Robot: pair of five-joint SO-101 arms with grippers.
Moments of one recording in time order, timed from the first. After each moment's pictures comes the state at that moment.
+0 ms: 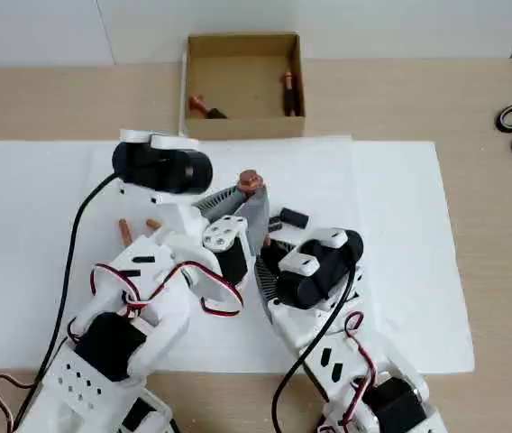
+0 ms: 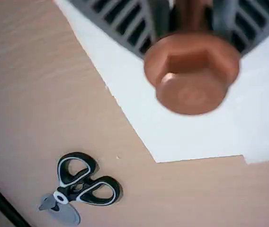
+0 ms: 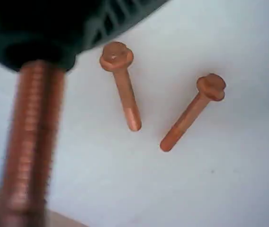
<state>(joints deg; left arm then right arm) 30.8 -59.6 45.8 43.7 29.9 -35.5 -103.2 79.6 48.4 -2.9</state>
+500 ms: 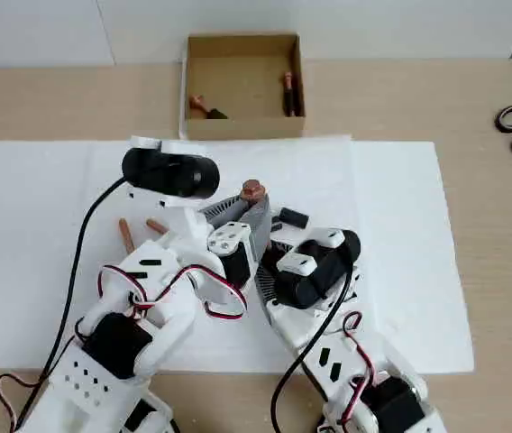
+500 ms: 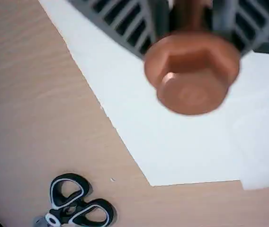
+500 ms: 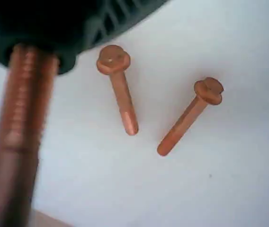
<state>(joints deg) 30.9 -59.6 49.1 43.3 30.4 -35.7 -103.1 79.8 48.4 -2.9</state>
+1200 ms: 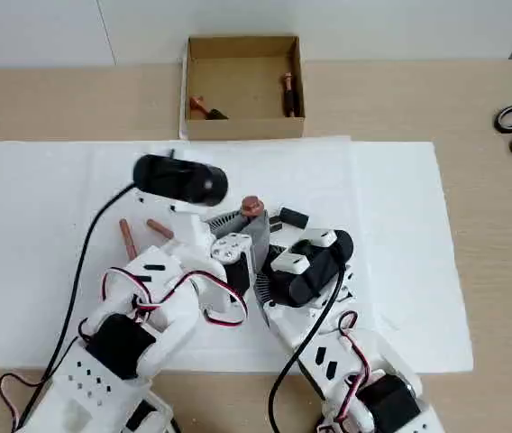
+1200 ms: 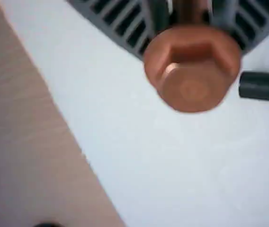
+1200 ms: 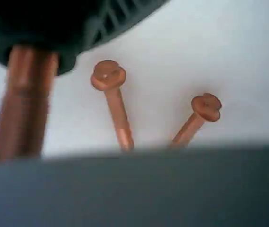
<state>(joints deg) 31.2 -60.0 51.6 47.8 29.2 -36.0 -103.1 81.2 48.4 -2.9</state>
